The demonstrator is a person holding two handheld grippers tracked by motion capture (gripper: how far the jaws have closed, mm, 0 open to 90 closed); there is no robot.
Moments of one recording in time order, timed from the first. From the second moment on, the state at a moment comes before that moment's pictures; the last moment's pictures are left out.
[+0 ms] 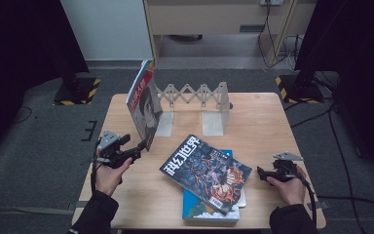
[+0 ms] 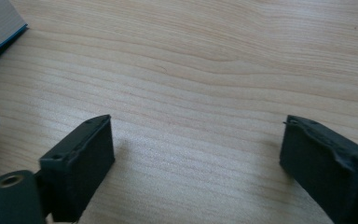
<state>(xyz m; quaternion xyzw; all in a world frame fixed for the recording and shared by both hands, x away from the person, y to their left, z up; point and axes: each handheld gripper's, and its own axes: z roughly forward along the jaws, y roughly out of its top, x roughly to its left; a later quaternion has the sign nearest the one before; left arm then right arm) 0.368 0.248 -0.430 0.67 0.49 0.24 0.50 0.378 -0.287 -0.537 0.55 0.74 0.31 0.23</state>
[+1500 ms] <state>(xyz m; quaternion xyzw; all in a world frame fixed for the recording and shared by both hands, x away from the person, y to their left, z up) 0.374 0.185 -0.508 0.76 0.45 0.05 0.46 0.356 -0.228 -0.491 0.49 0.75 0.40 0.20</state>
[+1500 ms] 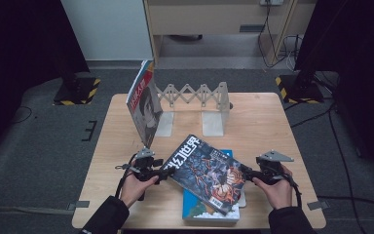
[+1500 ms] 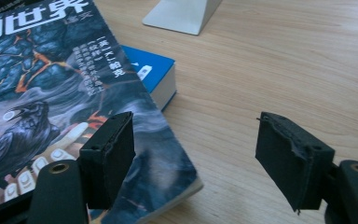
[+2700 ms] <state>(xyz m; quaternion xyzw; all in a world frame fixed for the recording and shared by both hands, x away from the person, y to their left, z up) 0.378 0.184 -0.500 0.76 0.45 -0.05 0.46 0.358 -0.222 -0.501 0.50 0.74 0.41 0.18</state>
